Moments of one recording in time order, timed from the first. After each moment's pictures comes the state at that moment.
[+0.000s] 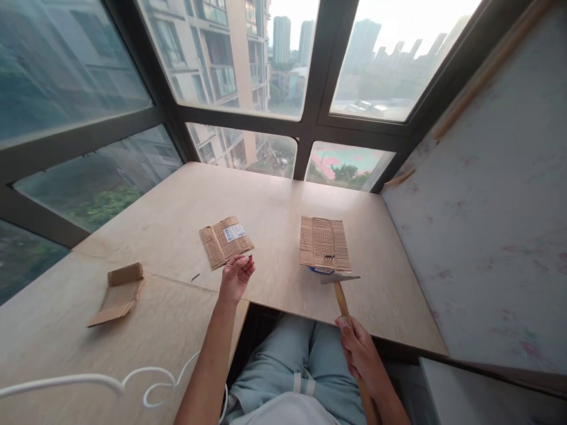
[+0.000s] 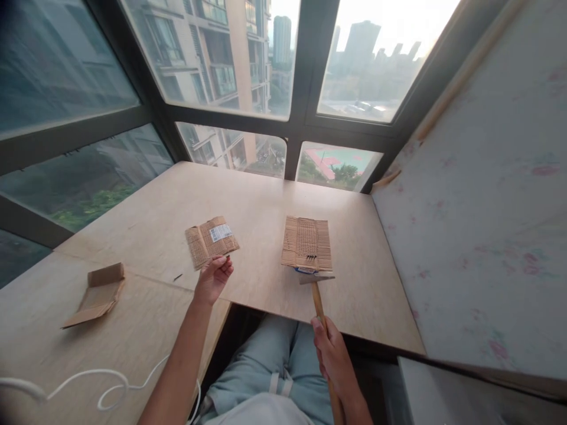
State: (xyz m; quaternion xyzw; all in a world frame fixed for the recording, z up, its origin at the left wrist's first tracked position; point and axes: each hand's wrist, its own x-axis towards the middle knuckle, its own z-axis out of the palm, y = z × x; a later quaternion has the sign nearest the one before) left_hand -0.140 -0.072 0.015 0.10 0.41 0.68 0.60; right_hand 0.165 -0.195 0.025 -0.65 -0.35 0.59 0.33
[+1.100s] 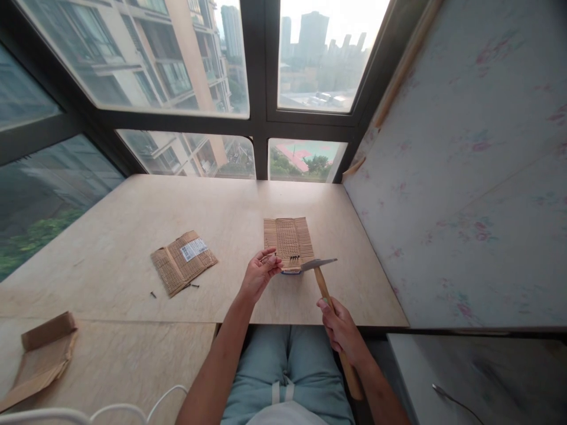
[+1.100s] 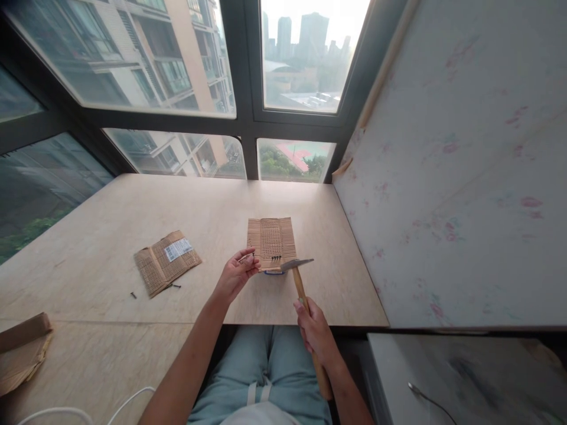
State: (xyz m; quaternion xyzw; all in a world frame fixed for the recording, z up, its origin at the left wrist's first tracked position) left_hand 0.002 -0.019 0.025 0.25 0.35 0.52 0.74; right_hand 0.207 -0.155 0.024 -0.63 -0.34 0.59 0.37
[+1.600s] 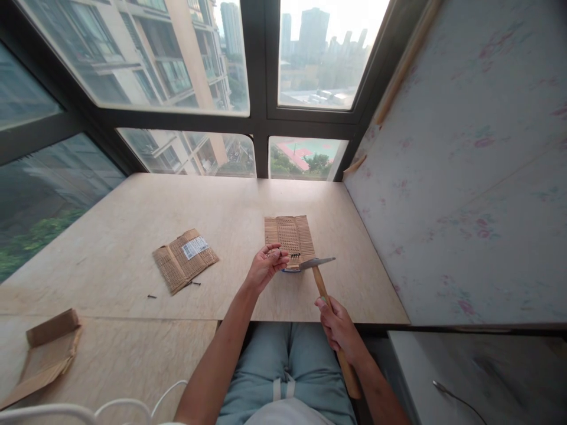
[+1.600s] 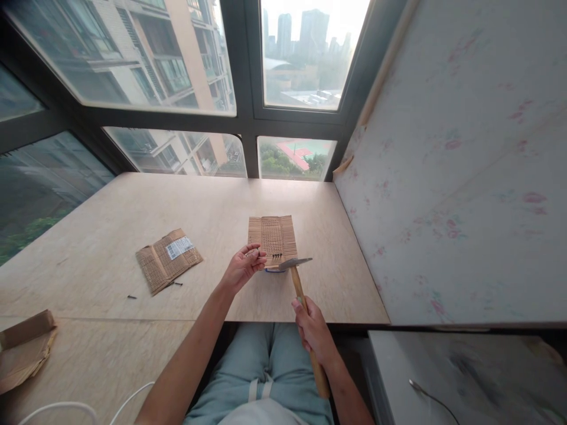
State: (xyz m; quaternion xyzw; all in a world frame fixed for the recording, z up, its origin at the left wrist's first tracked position) left_hand 0.009 -0.007 0.021 0.26 0.33 0.48 0.77; right_hand 0.200 -0.158 0.025 -0.62 -0.32 0.61 0.38
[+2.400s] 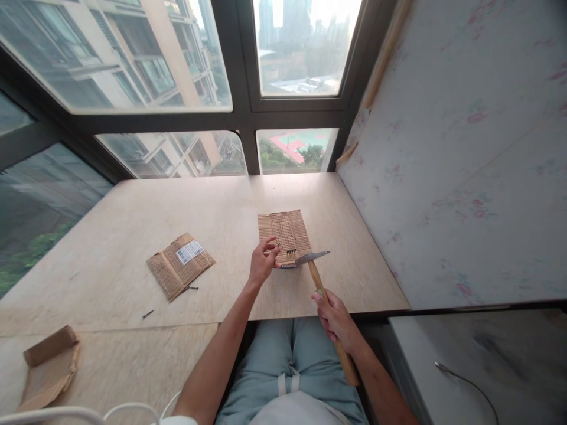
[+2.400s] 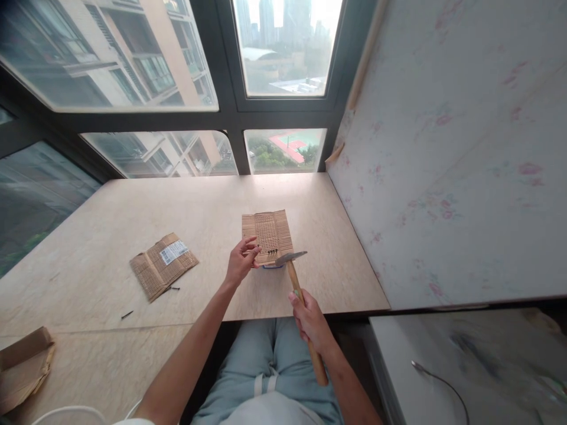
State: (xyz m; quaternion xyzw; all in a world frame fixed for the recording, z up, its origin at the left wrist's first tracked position) left_hand 0.022 0.007 0.005 0.48 0.48 0.47 0.56; right_hand 0.198 -0.153 0.019 -0.61 -0.31 0.62 0.39
